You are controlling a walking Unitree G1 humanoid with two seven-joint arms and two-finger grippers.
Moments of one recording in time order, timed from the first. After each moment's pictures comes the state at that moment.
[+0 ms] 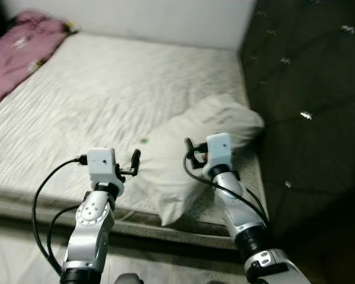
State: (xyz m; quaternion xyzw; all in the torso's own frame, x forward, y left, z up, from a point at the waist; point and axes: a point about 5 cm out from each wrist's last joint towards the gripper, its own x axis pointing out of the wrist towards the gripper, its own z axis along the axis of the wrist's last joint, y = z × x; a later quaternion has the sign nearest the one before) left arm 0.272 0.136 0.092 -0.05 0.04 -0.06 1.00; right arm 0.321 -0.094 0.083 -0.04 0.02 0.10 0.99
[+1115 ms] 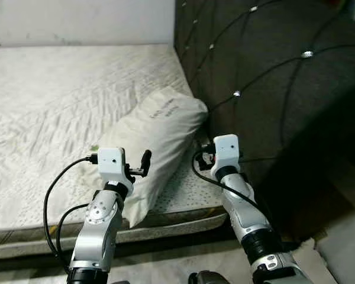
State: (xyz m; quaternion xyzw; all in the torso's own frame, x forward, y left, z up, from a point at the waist) left arm 0.270 0.128 0.091 -0.05 0.05 -0.08 0.99; right arm 0.318 -0.101 0.080 -0.04 0.04 0.08 1.00
